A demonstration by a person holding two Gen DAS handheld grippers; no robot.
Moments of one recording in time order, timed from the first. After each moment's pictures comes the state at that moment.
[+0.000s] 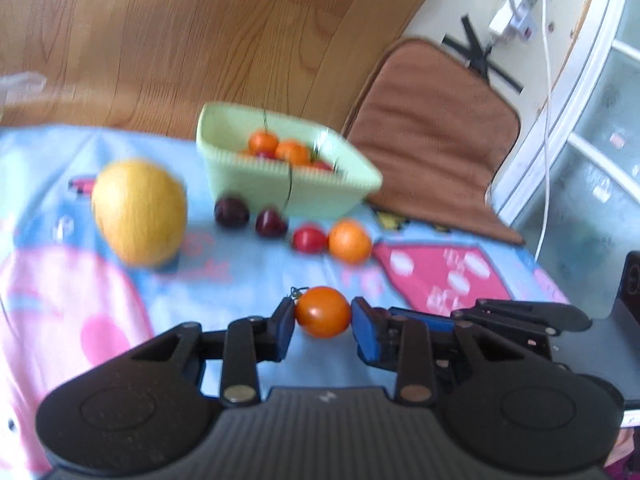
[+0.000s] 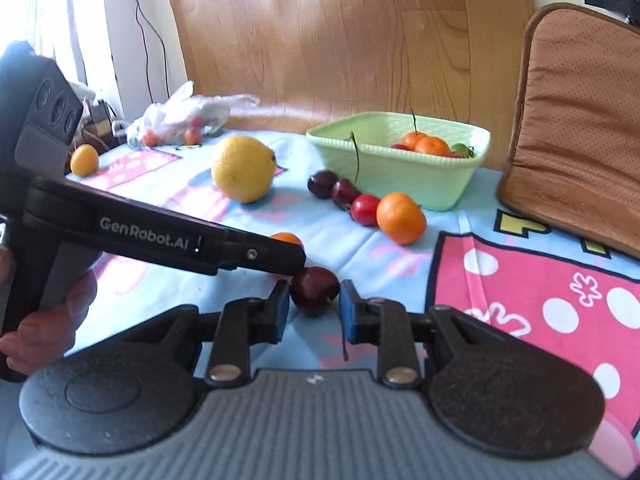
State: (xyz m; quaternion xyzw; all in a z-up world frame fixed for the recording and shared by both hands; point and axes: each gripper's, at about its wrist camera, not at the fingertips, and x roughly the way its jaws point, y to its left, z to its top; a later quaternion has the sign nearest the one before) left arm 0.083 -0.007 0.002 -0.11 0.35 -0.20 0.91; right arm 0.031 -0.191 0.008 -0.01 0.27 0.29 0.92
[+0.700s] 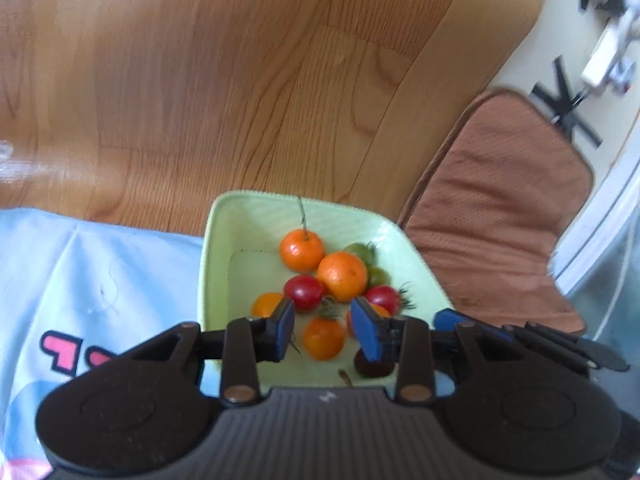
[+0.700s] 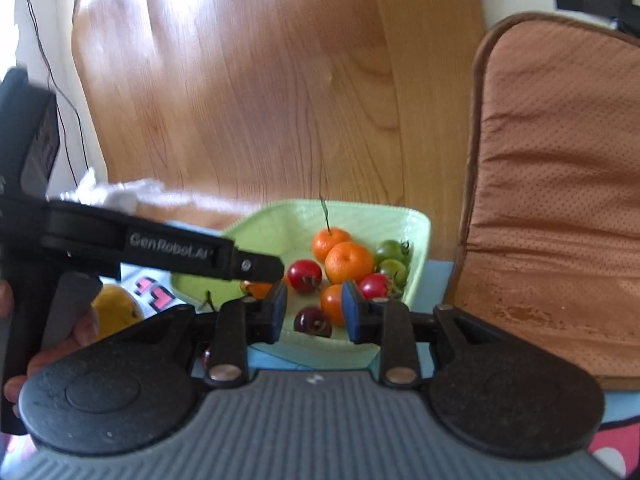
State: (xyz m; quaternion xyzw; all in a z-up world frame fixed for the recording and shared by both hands) left arm 0.218 -0.010 0.023 -0.12 0.35 -0.15 0.92; right arm 0.145 -0.204 0.027 0.05 0.23 0.22 0.95
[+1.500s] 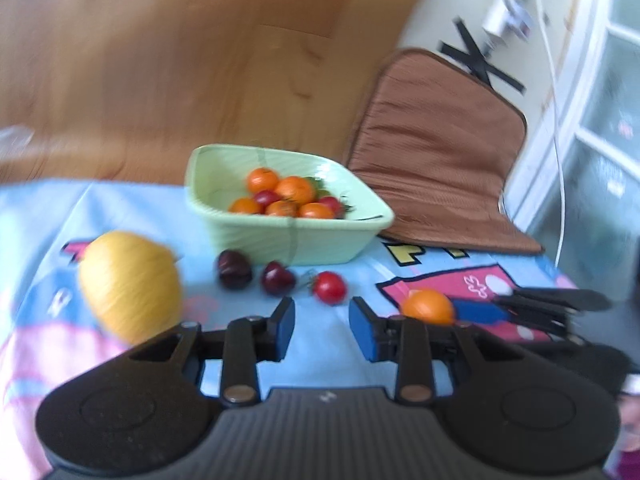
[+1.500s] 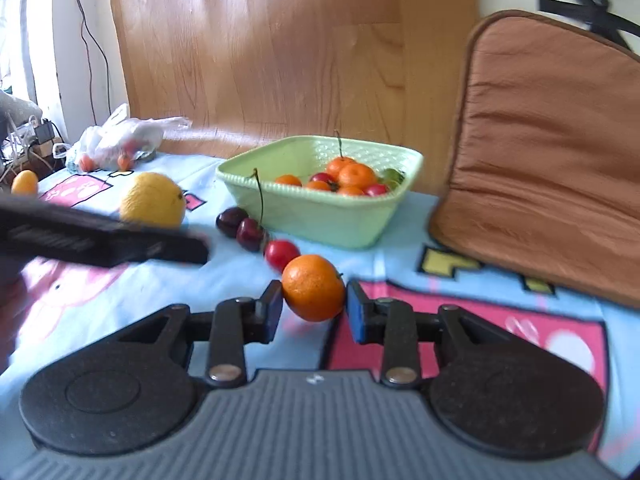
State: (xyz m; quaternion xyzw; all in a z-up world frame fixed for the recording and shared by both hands) left arm 0.116 -0.026 0.000 -0.05 0.32 -0.20 0.92; right arm 0.055 -0.221 0.001 -0.01 0.28 0.23 0.93
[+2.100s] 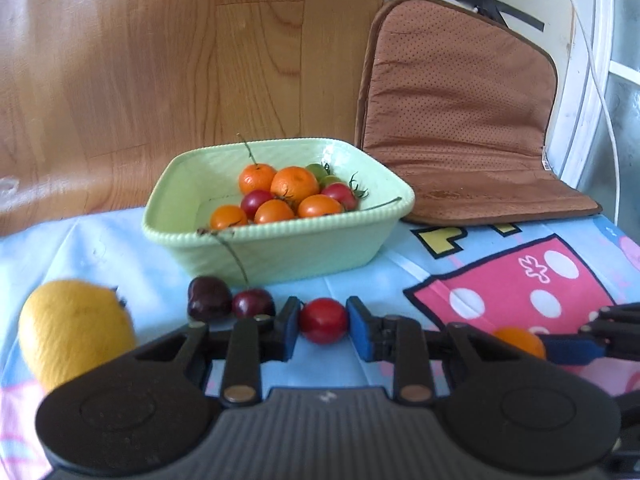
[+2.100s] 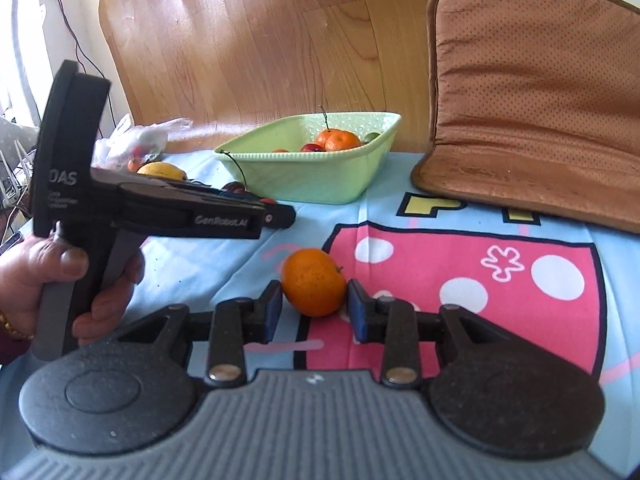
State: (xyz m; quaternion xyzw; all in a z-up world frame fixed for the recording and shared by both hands) left arm 0.141 -0.065 -0.021 0.03 0.33 -0.14 0.93; right arm 0.051 -0.243 -0.008 0.04 0.30 0.24 0.92
